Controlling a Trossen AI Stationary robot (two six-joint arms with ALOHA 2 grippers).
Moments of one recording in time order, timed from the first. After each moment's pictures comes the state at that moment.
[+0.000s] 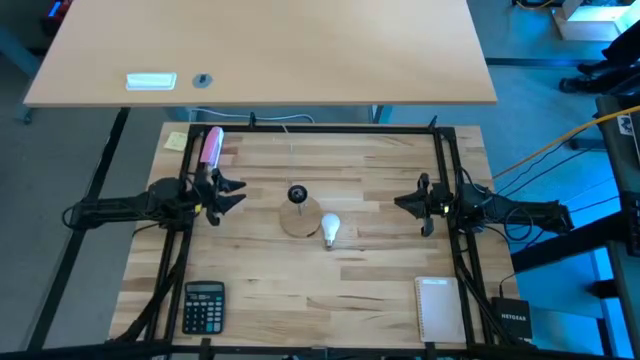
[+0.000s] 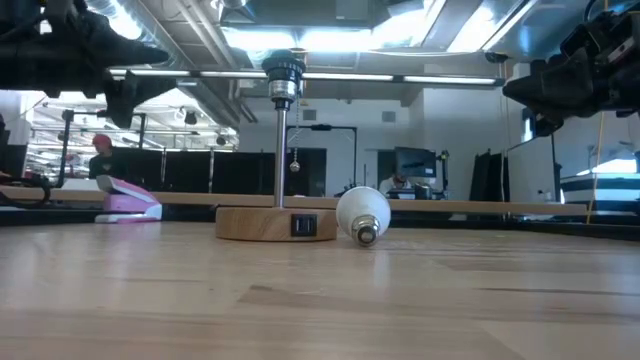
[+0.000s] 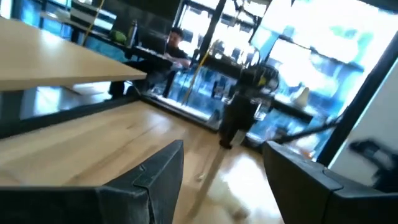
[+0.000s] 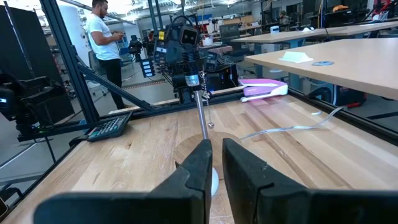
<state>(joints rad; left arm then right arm) 0.08 0.01 0.02 0.10 -0.15 -0.40 -0.03 0.02 0.01 0.03 0.03 0.17</state>
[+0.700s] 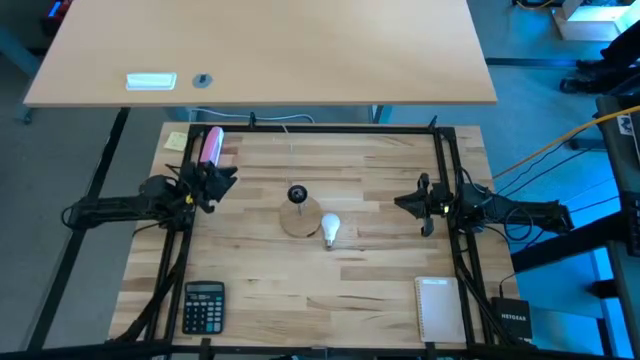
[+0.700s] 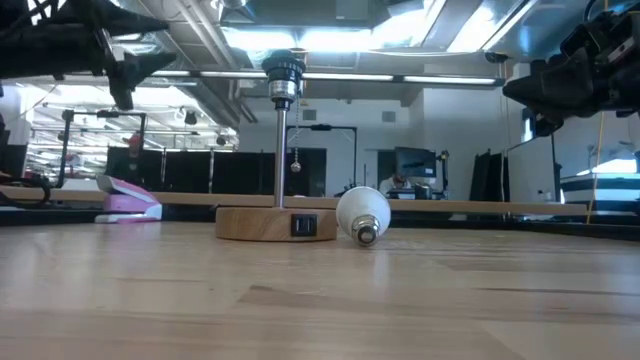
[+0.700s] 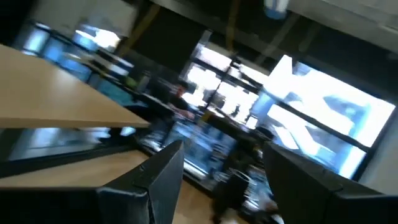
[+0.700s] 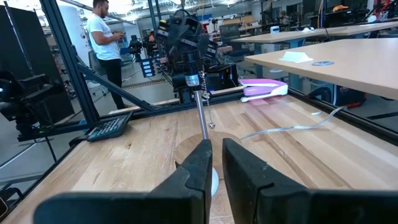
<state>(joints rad) 0.06 0.06 0.02 0.36 -0.24 -0.44 -0.03 0.02 0.01 0.03 0.03 0.17</state>
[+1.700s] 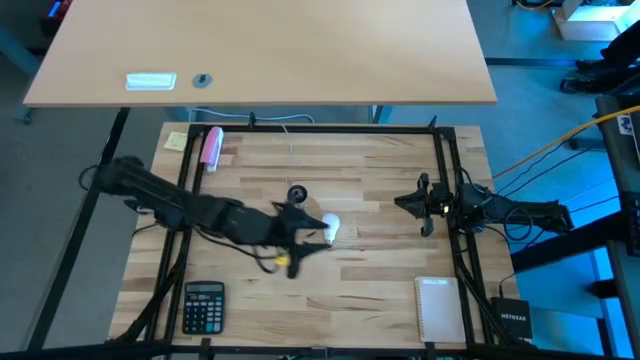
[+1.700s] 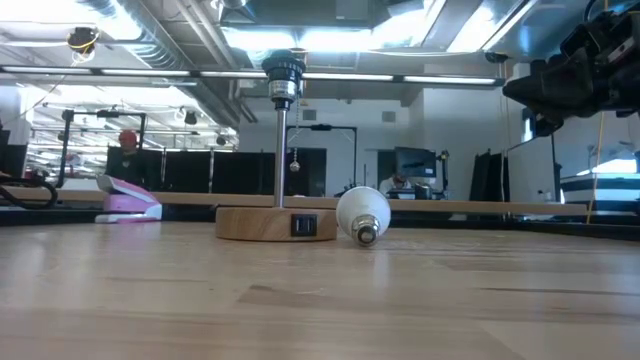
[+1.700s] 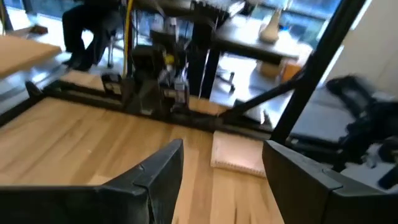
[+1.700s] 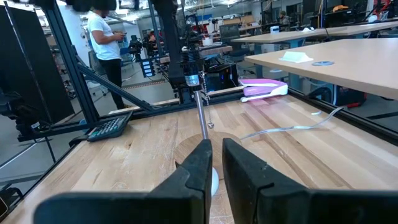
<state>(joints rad) -0.38 1.56 1.36 -0.06 -0.44 -0.31 -0.03 0.02 0.01 0.03 0.03 0.17</state>
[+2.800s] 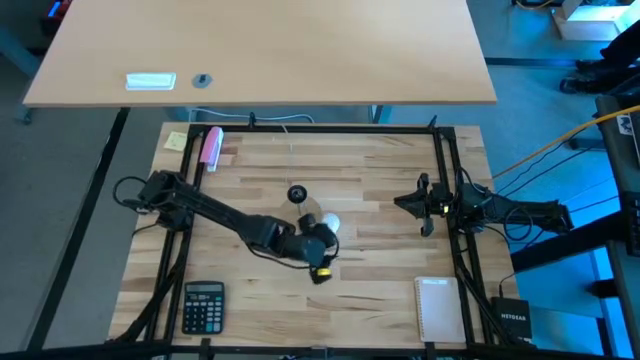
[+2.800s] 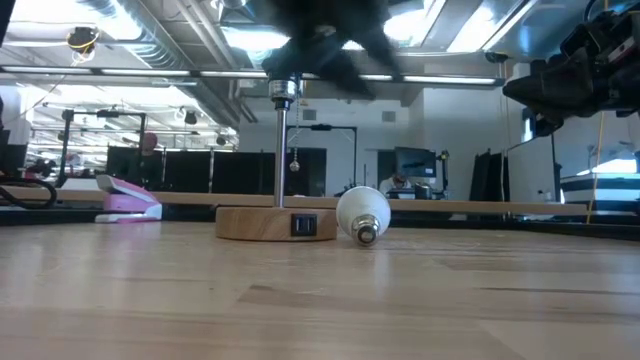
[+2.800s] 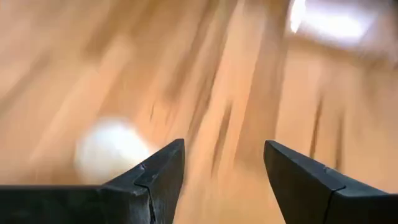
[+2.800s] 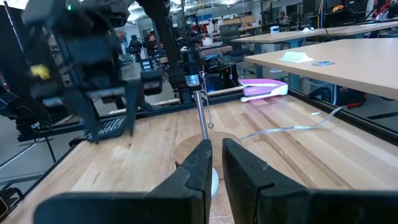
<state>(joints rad) -0.33 1.86 1.42 -0.44 -0.41 -0.52 -0.03 0.02 0.01 0.03 0.03 0.17</state>
